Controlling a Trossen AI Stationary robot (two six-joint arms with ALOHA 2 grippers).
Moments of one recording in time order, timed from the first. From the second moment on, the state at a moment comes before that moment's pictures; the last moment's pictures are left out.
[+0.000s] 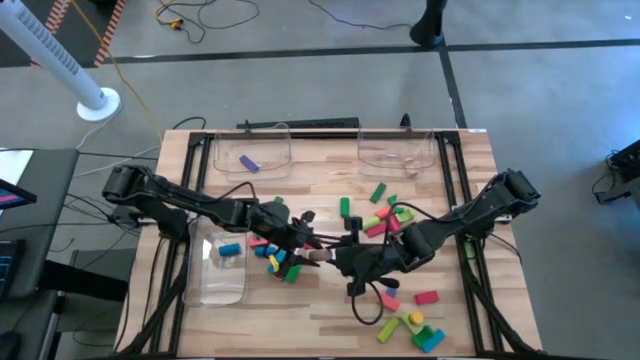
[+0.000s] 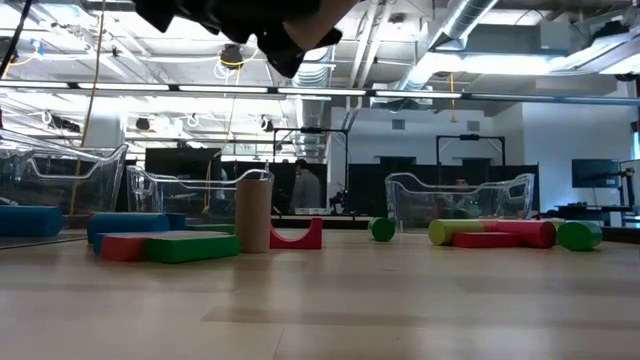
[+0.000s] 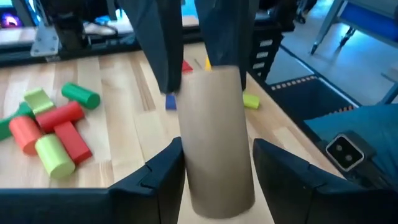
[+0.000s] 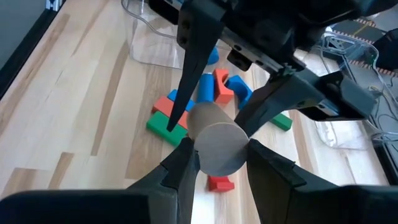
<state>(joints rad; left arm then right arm) -0.15 1.51 0.94 0.20 0.23 0.04 0.45 1.64 1.37 -0.43 0.52 0.04</state>
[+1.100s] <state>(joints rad) -0.16 1.48 0.94 0.09 0.21 0.06 0.45 1.64 1.37 -0.48 0.57 0.10</state>
